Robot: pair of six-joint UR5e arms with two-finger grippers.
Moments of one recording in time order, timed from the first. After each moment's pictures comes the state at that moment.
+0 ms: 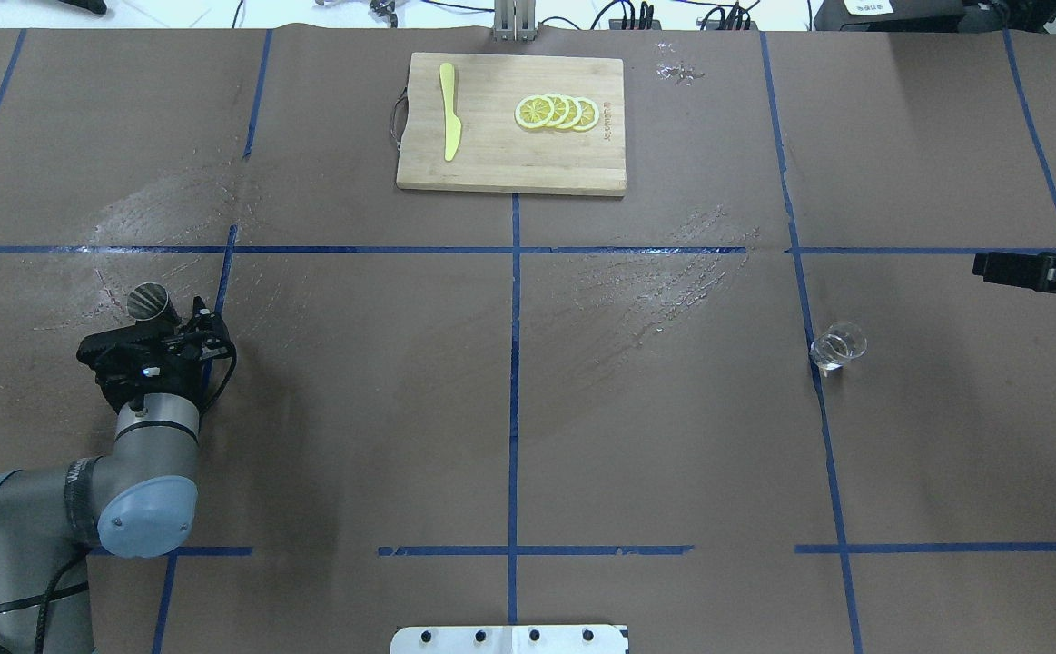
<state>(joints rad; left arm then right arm) -0.30 -1.64 -1.73 -1.90 -0.64 -1.70 0.88 -1.89 2.25 -0.99 1.71 1.07</state>
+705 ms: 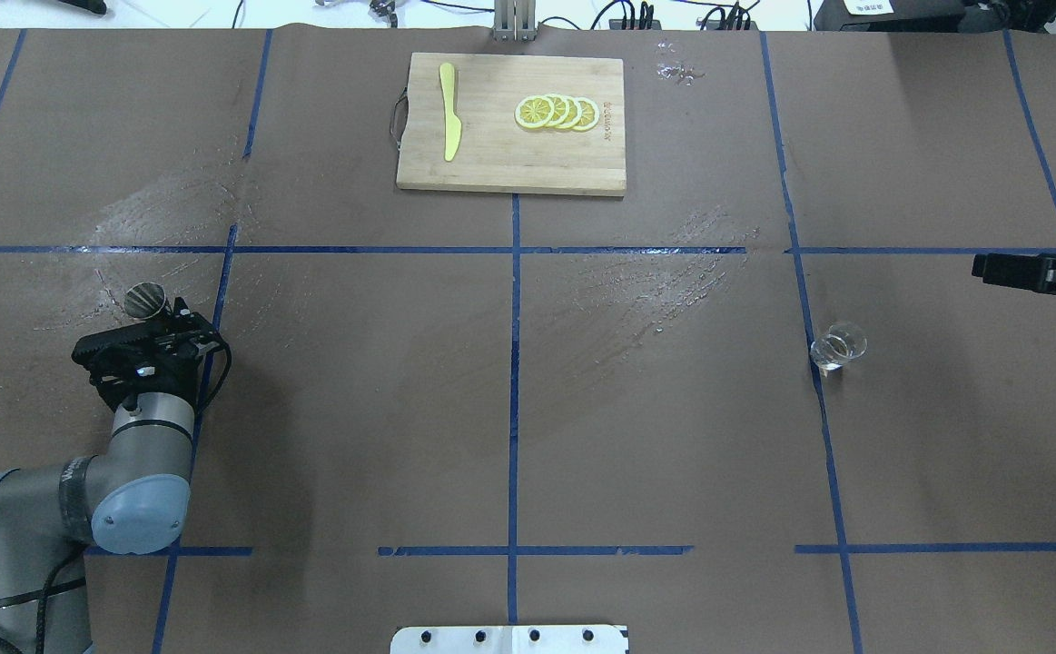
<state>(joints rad) -0.30 -1.63 -1.74 -2.01 -0.64 -1.64 0.88 -1.89 2.25 -0.99 1.71 1.07</state>
